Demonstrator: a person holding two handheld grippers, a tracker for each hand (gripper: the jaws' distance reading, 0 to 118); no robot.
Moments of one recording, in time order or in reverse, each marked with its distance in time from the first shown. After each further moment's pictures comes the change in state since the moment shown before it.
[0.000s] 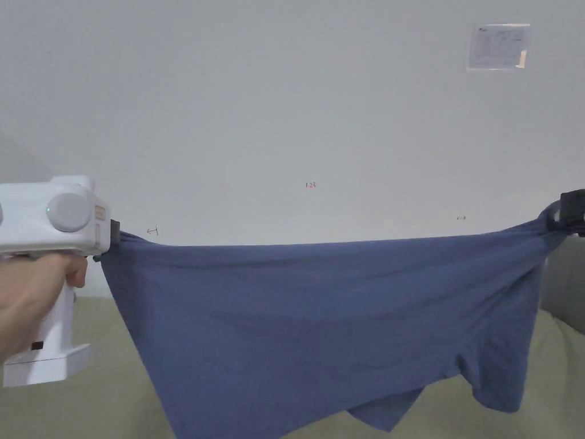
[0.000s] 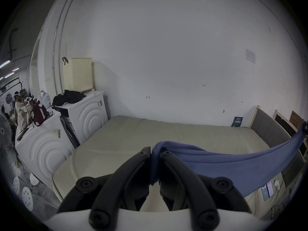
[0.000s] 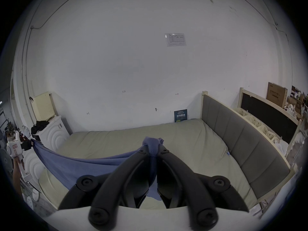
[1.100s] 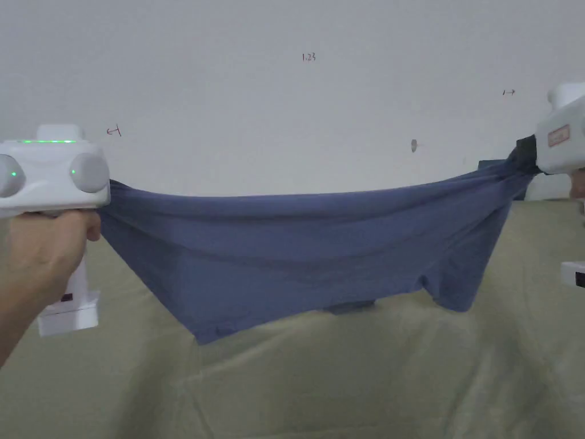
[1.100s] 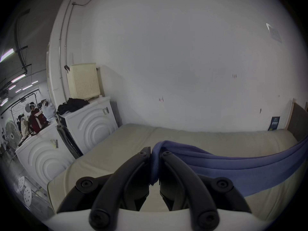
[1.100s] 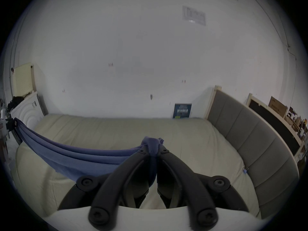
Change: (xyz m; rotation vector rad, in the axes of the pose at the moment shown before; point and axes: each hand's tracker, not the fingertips) left arm 0.095 -0.062 -0.274 -0.030 0.232 -0.069; right arm -0.039 -0.069 -0.327 -0.115 -0.096 0.161
